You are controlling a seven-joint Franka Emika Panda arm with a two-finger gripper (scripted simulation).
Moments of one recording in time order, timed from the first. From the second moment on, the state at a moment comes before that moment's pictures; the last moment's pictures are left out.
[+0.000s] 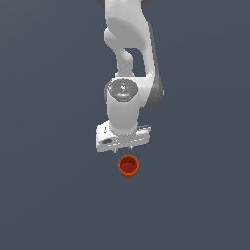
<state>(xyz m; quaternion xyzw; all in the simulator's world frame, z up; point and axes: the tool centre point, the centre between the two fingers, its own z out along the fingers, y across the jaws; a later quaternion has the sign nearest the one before) 0.058 -0.008 0.139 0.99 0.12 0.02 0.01</state>
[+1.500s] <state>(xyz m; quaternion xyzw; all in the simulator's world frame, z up) 0.108 -0.022 0.079 0.96 0.26 0.04 0.02</state>
